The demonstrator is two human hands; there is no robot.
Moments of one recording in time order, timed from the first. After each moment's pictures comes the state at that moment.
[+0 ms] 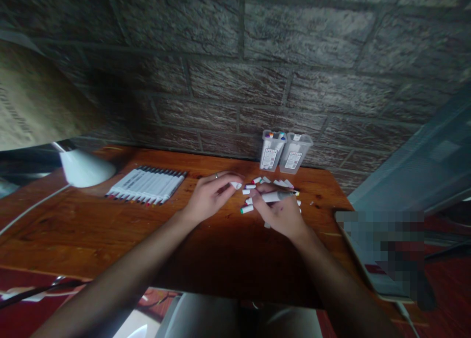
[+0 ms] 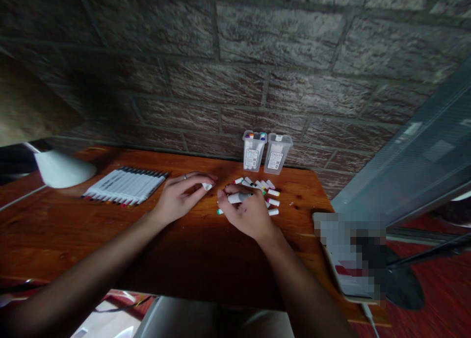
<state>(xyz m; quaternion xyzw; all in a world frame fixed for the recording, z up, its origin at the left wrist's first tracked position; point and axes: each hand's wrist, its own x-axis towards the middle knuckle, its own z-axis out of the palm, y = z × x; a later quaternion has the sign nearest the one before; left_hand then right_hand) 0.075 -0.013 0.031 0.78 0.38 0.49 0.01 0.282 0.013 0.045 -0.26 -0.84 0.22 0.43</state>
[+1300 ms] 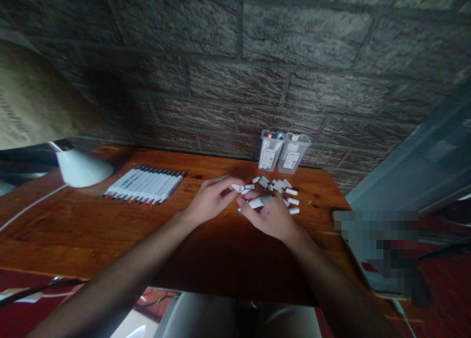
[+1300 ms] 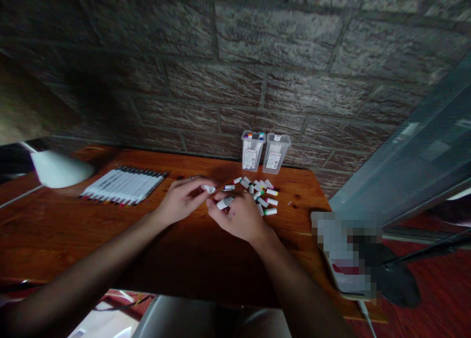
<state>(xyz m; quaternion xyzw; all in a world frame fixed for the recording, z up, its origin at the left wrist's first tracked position) 0.081 -0.014 0.030 0.80 0.40 0.45 -0.02 0.275 0.011 0.034 -0.23 -0.88 0.19 0.37</state>
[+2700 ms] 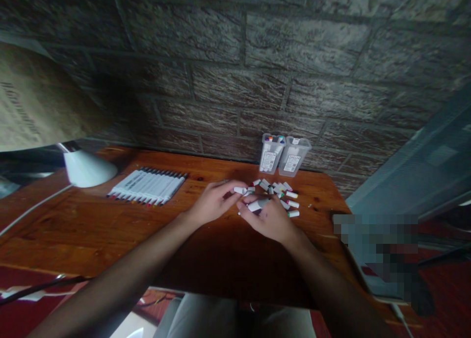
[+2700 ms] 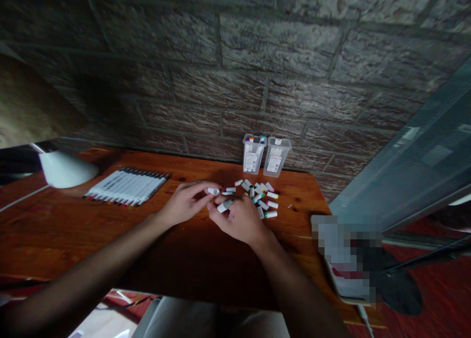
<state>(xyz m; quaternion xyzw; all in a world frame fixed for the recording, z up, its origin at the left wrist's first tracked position) 0.080 -0.013 0.025 0.80 0.42 0.43 0.02 0.274 0.013 0.030 -0.23 -0.89 0.18 0.34</state>
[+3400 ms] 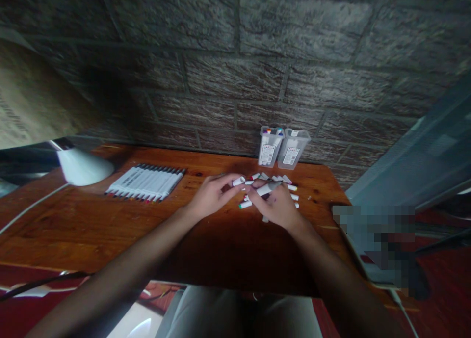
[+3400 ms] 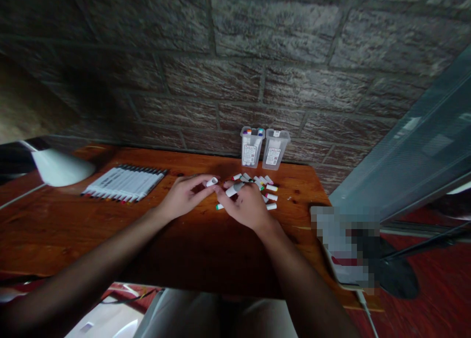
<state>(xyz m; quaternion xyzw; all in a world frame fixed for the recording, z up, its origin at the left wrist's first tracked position) 0.080 -0.011 0.024 0.78 0.46 0.42 0.02 0.283 0.020 0.038 -0.27 -0.85 0.21 0.39</state>
